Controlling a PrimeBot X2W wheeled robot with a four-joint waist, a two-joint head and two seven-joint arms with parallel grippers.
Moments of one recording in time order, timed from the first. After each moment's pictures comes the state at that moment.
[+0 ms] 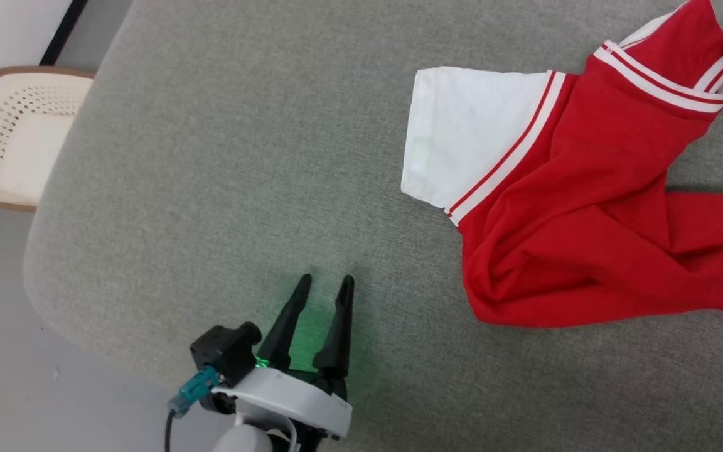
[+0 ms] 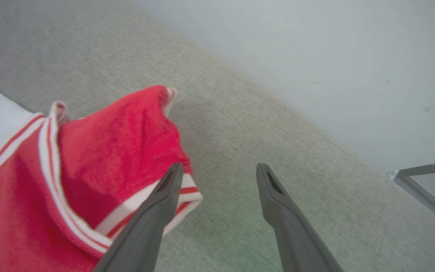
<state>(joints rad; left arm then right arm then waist) -0.19 0.05 -0.33 0.21 -0.55 -0.07 -0.26 -1.21 -0.68 0.75 0.66 0.76 0.13 0.56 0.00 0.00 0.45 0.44</state>
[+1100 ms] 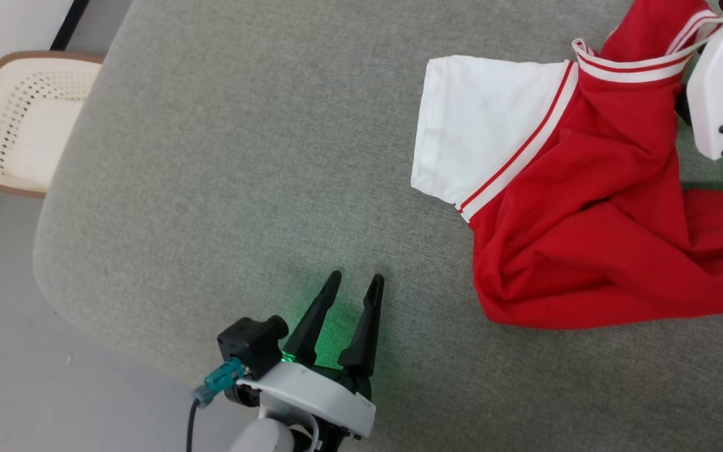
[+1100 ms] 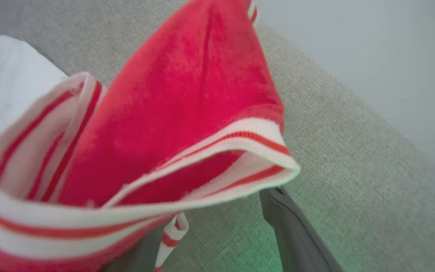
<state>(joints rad) -0.24 0.05 -0.42 0.24 -0.60 -0.06 -0.26 -1.22 -0.61 0.86 0.65 0.79 0.13 0.51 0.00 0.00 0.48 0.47</state>
